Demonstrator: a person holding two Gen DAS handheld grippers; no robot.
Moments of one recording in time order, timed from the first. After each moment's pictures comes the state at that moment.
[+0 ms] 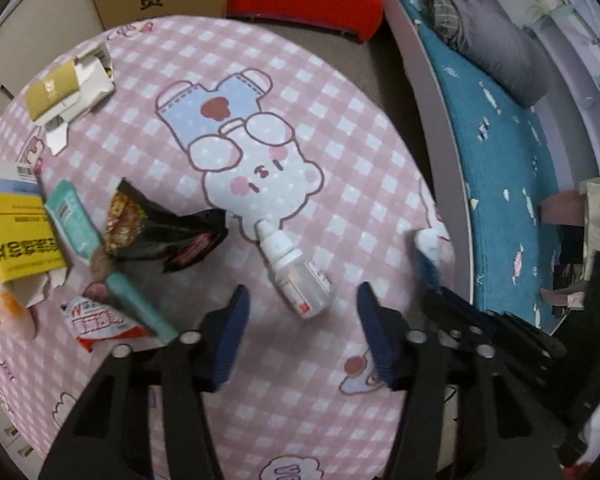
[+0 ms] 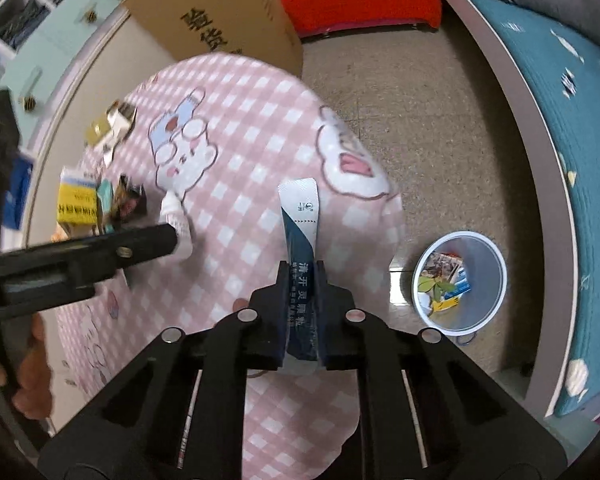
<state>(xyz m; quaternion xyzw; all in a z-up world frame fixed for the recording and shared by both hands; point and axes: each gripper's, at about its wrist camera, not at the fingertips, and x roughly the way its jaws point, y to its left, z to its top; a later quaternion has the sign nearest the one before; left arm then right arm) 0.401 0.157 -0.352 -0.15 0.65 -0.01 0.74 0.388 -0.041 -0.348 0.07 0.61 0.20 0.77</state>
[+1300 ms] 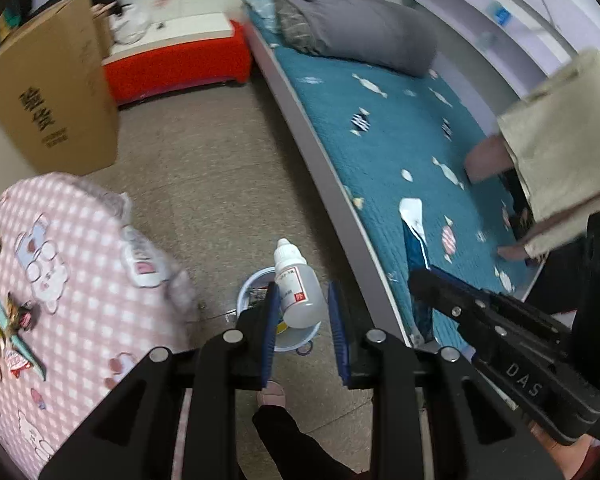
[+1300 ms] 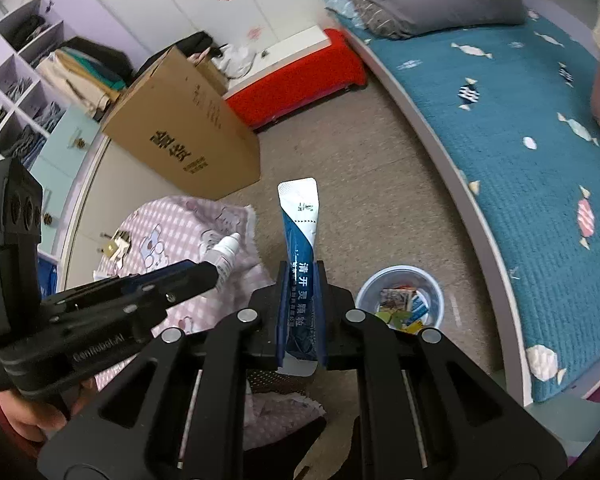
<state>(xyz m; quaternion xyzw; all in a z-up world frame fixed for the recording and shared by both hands) 0.403 -0.091 -0.246 -0.05 0.57 -0.15 0.81 0.368 -0.263 -0.245 0.18 0.51 0.12 0.83</state>
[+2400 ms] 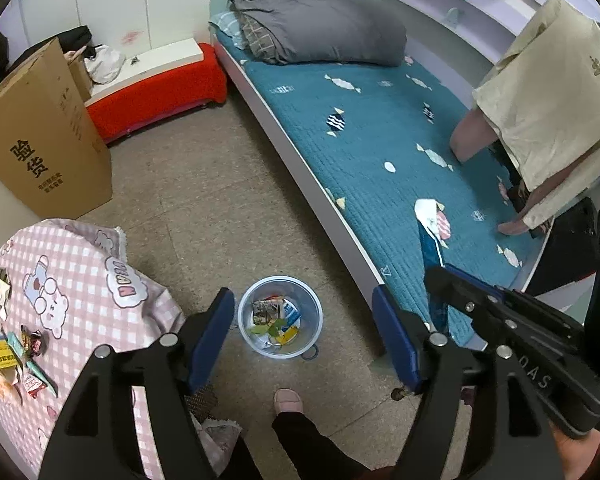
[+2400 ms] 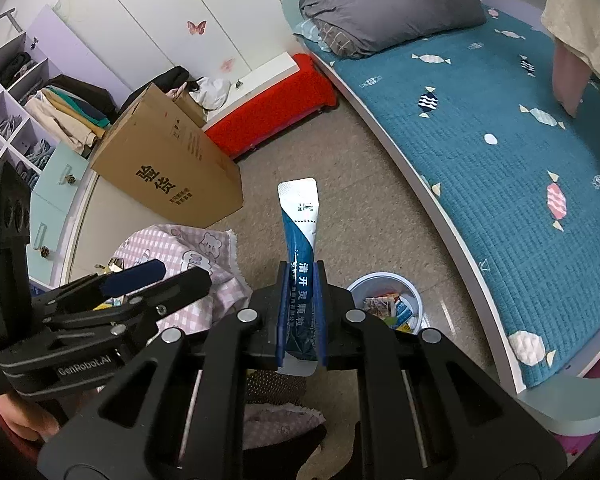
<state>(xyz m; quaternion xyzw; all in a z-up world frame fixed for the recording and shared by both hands) 0.383 -0.146 -0.218 0.01 0.54 -0.16 0.82 0.332 -0.316 -0.232 0.21 0.48 0.08 0.85</state>
